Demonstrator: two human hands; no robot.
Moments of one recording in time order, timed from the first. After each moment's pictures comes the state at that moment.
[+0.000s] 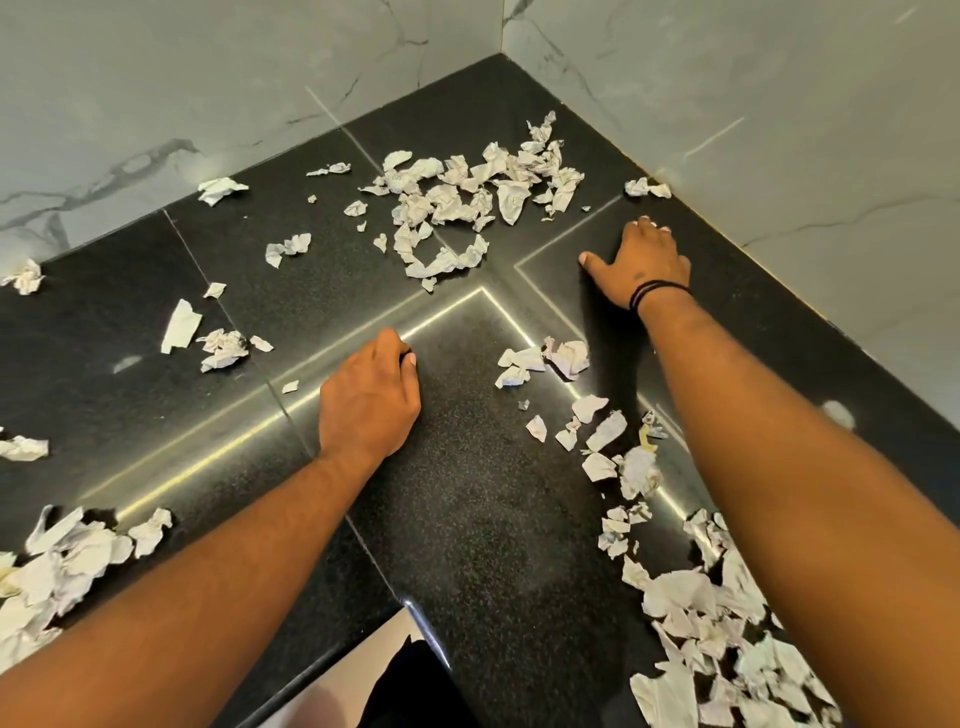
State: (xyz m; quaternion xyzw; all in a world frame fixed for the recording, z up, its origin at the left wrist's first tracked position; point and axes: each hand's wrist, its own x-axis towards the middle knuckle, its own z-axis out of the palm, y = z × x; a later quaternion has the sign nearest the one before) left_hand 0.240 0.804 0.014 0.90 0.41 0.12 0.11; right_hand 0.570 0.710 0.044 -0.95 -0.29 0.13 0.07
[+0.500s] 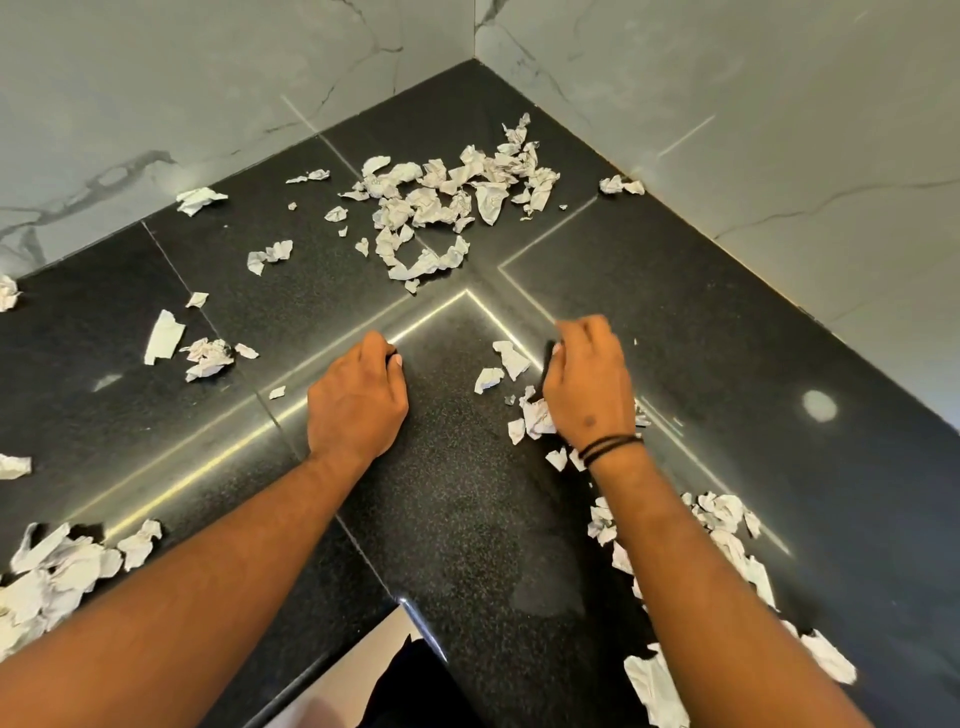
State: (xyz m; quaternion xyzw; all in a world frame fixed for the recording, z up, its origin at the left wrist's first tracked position) left_hand 0.240 0.803 0.016 0.90 0.41 0.12 0.12; right_hand 0.418 0.634 0.035 -0.90 -0.36 0.00 0.23
